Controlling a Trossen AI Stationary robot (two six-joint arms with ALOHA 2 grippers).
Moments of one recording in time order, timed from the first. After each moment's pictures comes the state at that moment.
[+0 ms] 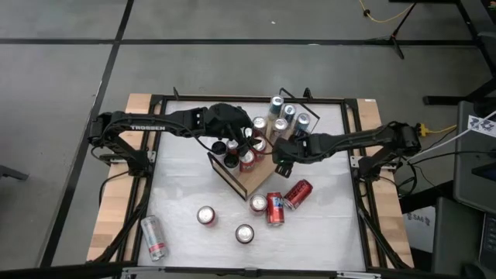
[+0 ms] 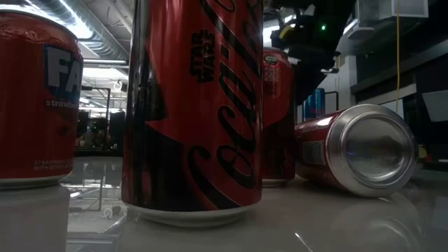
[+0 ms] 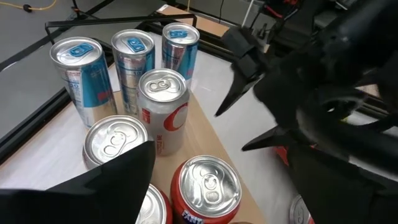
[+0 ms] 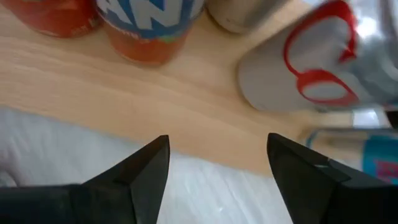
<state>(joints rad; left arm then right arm) 0.16 1.52 1.27 -0.26 -0.08 -0.28 0.05 1.59 1.20 -0.87 0.40 0.39</state>
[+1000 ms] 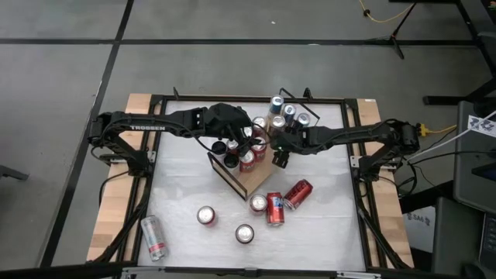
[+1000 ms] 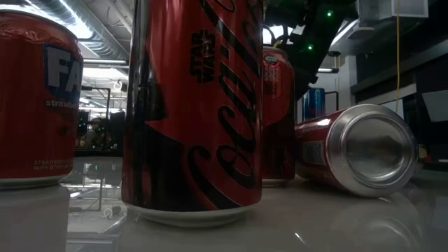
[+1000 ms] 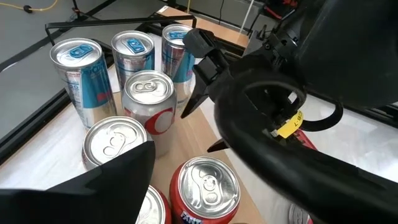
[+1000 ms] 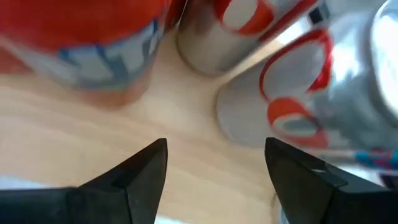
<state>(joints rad) 0.16 1.52 1.27 -0.26 -0.09 -0.28 -0.07 1.59 1.13 -0.67 0.39 0.18</state>
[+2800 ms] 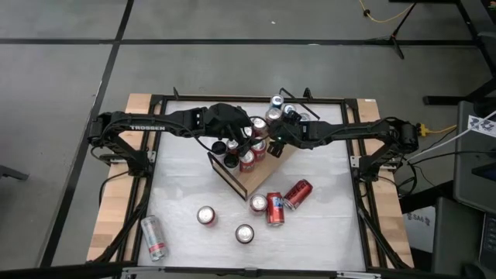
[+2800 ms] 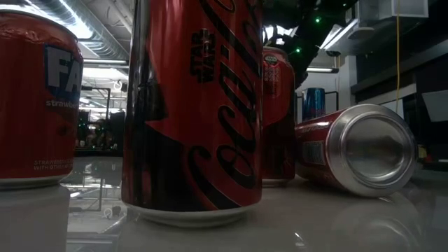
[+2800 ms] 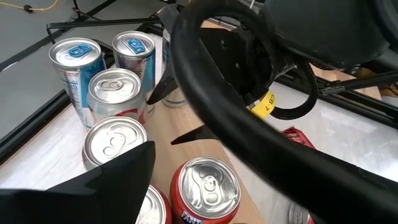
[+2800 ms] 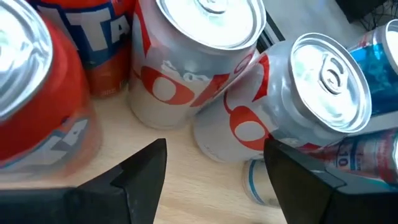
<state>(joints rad) 0.16 1.52 1.27 -0.26 -0.09 -0.28 -0.14 1.59 1.13 -0.50 0.48 0.12</state>
